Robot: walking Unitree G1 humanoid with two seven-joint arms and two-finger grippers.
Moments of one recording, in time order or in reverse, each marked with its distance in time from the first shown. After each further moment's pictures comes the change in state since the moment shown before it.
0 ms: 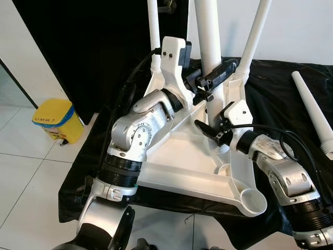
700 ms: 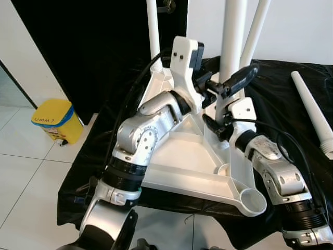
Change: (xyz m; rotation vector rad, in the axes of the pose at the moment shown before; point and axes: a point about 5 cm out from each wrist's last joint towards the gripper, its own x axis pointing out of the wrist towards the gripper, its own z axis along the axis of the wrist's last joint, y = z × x) left arm -0.003 -0.006 -0.007 0.058 0.038 -0.003; right arm -0.001 -0.018 -0.011 0.104 0.038 -0.296
